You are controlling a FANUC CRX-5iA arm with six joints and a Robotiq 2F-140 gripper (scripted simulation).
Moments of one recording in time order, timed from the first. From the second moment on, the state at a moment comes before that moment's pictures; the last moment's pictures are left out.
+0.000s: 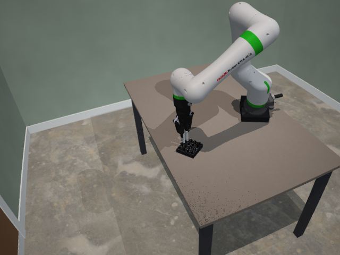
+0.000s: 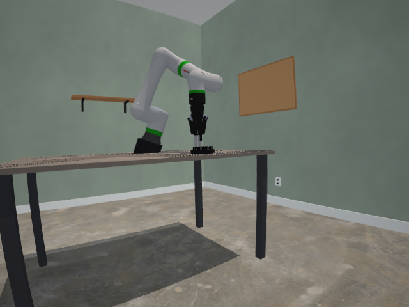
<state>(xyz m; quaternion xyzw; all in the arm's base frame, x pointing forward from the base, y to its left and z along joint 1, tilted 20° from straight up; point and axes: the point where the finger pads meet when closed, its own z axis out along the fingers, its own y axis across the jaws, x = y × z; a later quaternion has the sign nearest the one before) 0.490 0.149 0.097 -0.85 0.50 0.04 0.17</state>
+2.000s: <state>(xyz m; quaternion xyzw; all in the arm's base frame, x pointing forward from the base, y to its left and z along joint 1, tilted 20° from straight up) 0.491 0.151 0.089 -0.85 0.50 0.04 0.17</state>
